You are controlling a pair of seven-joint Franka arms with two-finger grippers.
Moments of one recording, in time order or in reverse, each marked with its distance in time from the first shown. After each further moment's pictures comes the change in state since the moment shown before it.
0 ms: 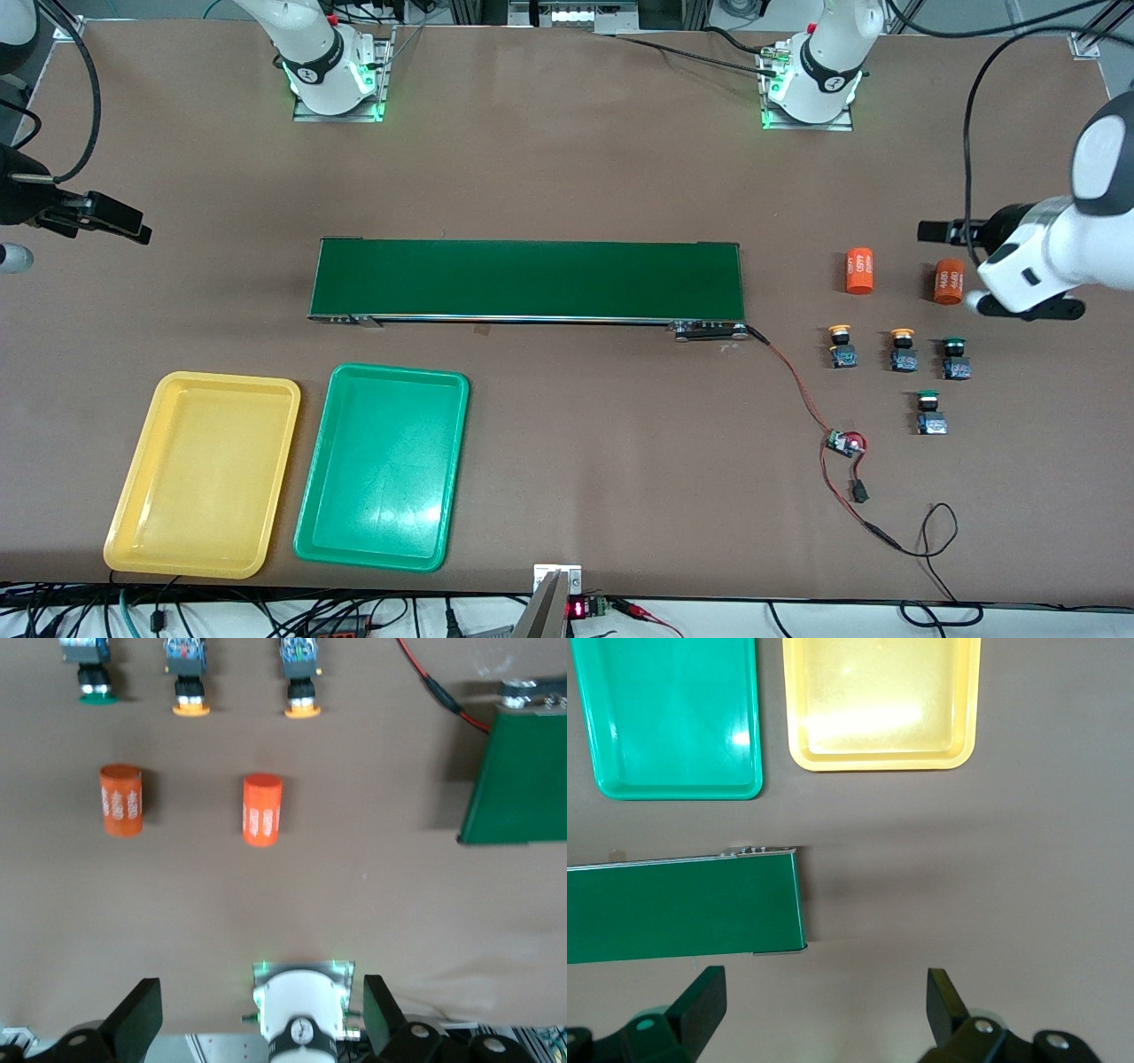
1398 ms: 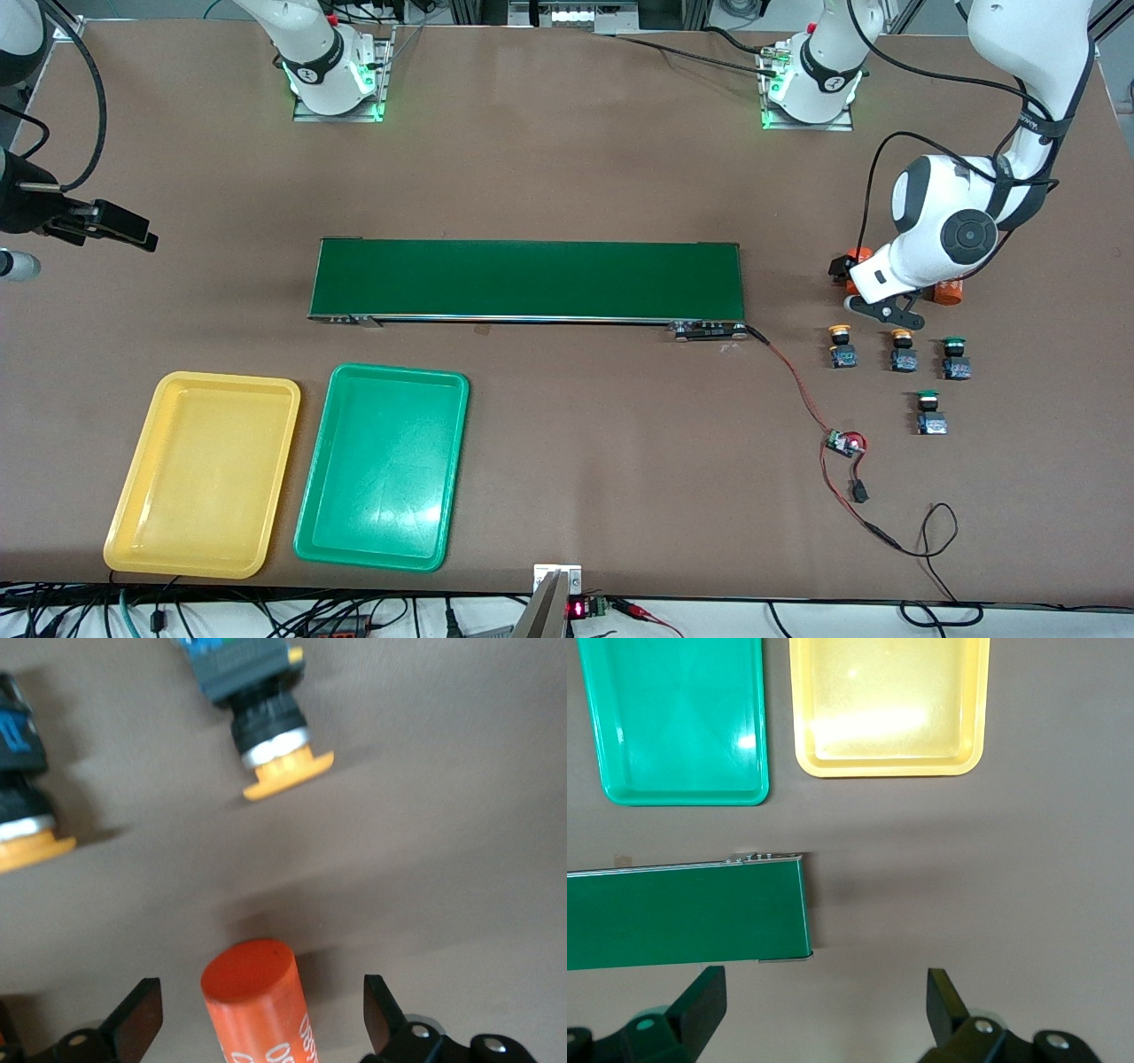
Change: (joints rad) left arm 0.018 0.025 0.000 -0.742 0.110 1.047 0.197; right arm 0.004 0.011 -0.002 0.000 0.007 0.020 0.001
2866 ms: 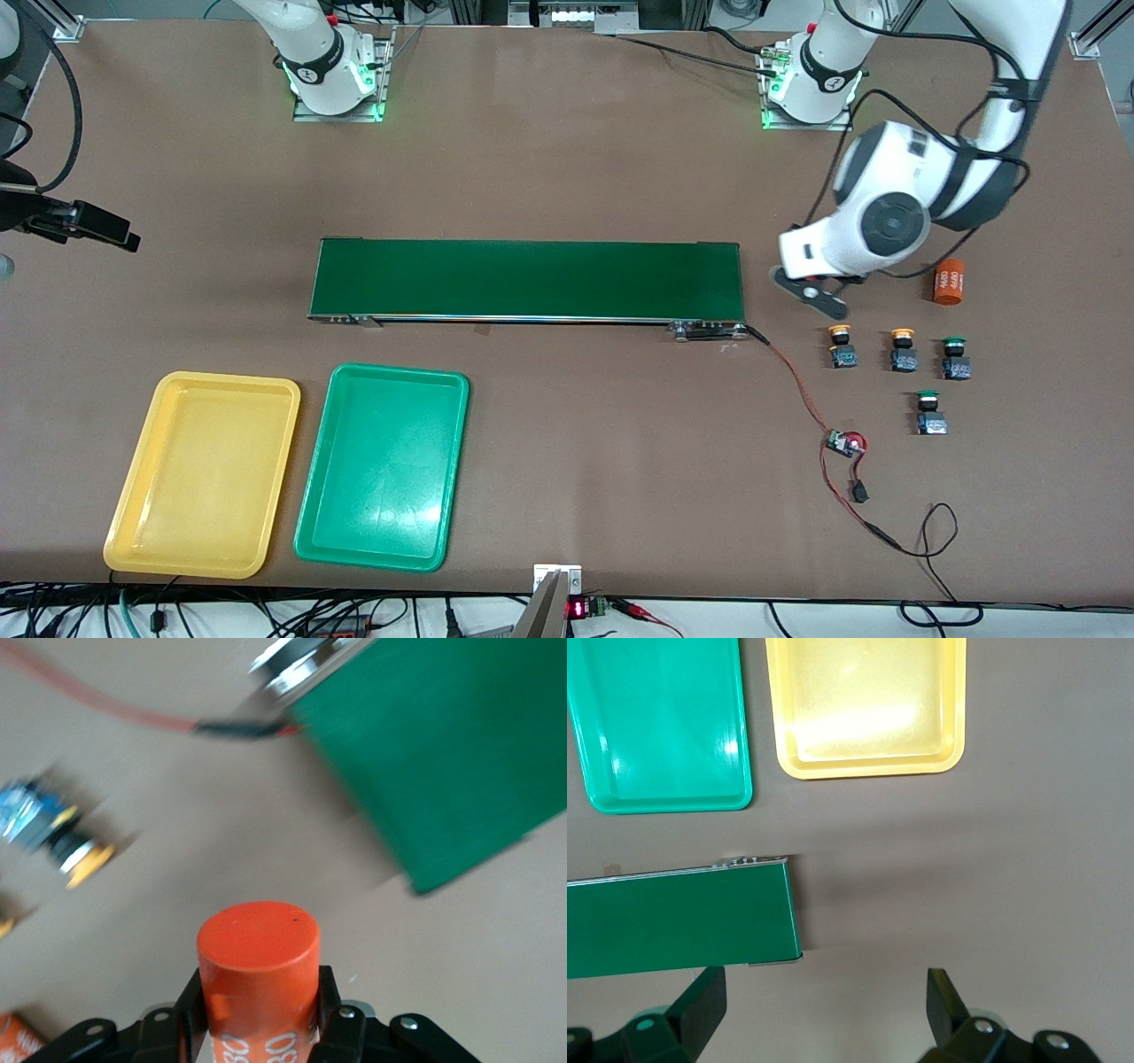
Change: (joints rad) left arm 0.012 -0.077 -0.391 0.257 0.001 -0.463 0.007; right arm -0.024 0.001 -0.014 0.000 0.000 0.000 -0.004
